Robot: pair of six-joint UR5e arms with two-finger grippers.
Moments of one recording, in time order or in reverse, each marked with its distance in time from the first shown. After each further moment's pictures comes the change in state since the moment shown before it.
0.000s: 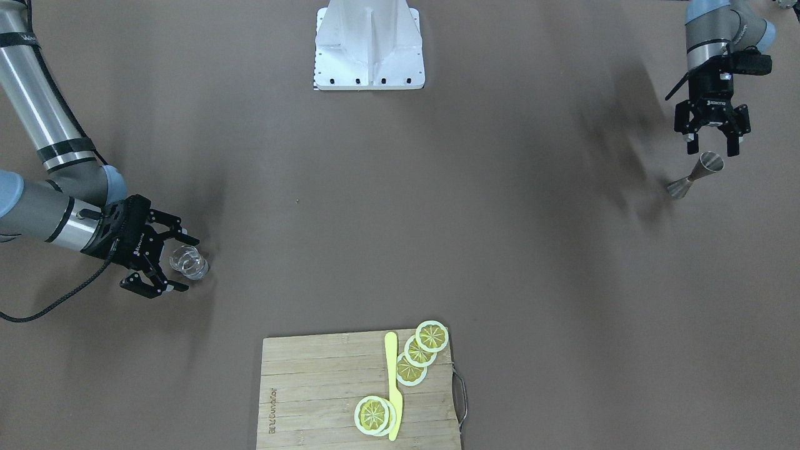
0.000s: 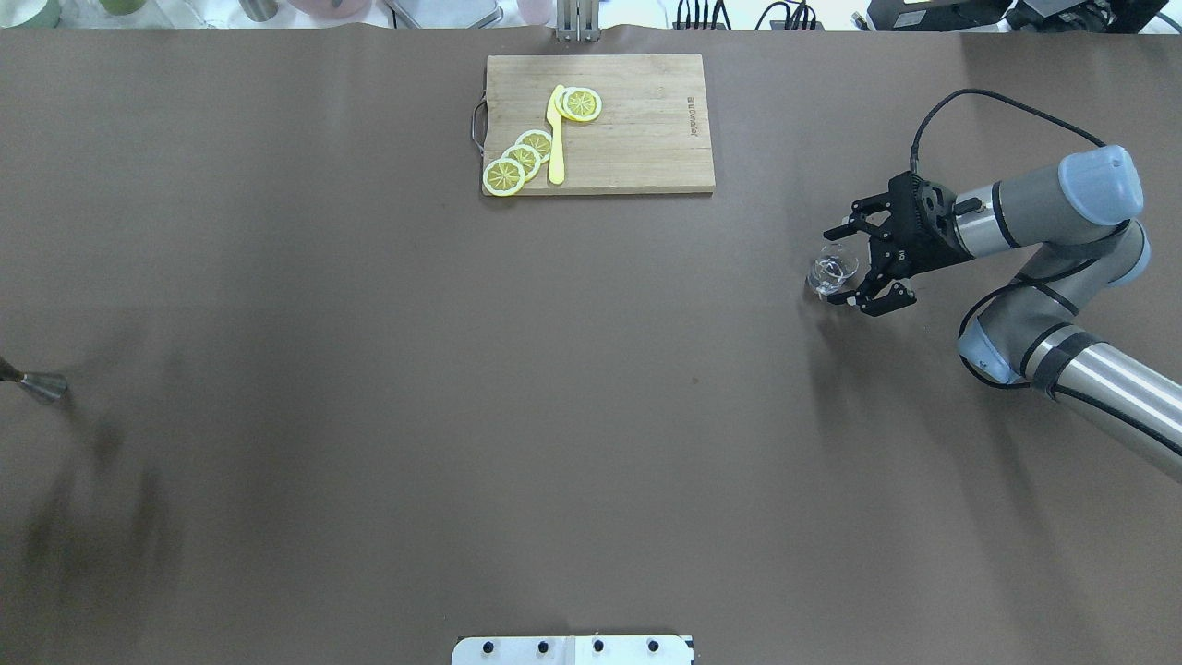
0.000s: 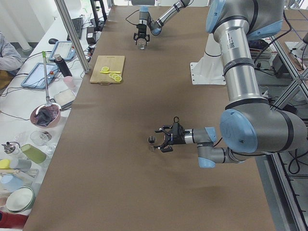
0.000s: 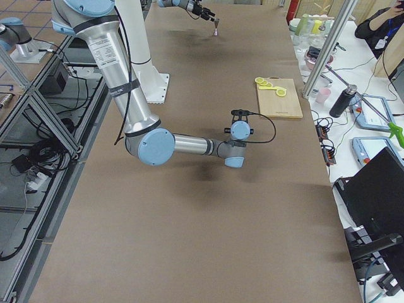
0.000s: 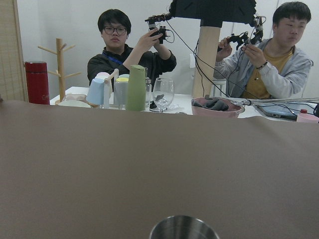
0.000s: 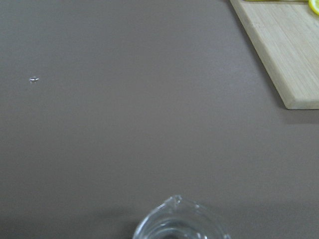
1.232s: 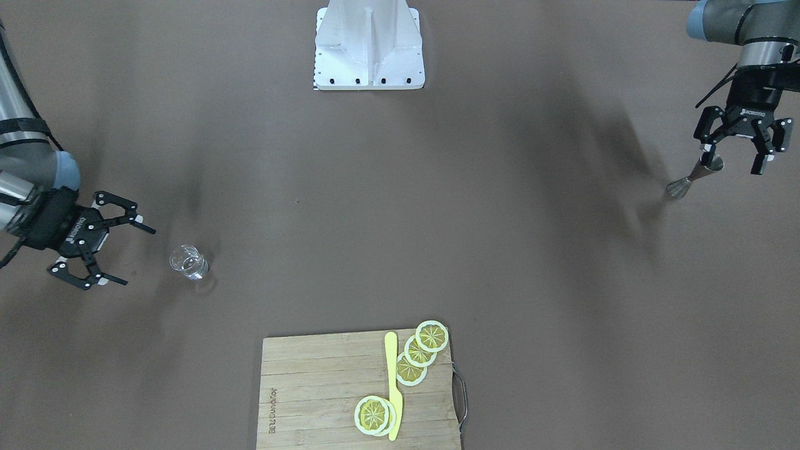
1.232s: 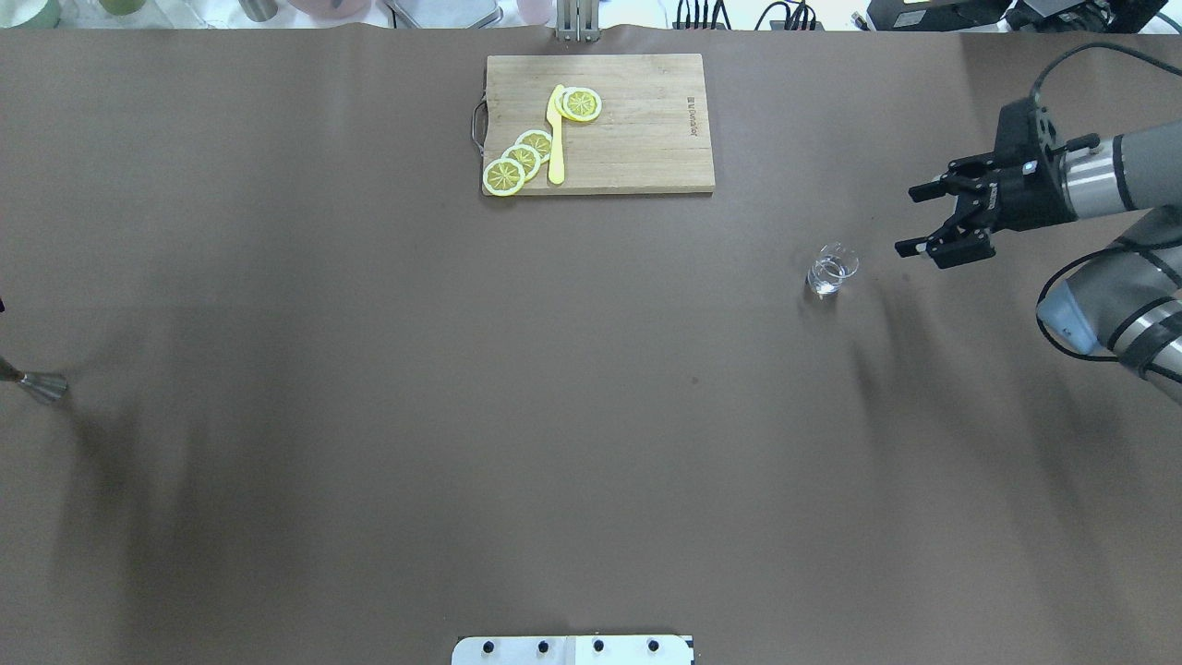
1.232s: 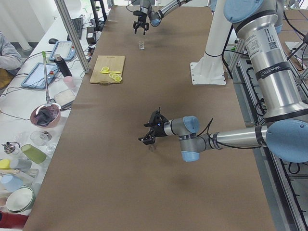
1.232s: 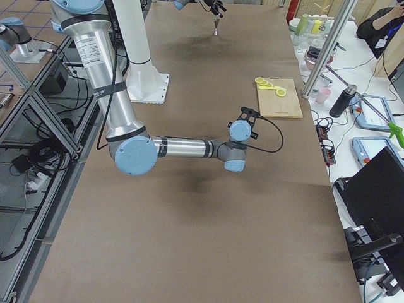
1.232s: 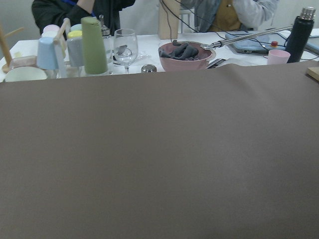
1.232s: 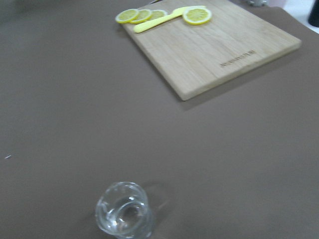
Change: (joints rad) left arm -0.737 -0.165 -0.078 0.140 -0.975 0.518; right arm 0.187 -0.116 0.185 -0.088 0.058 0.434
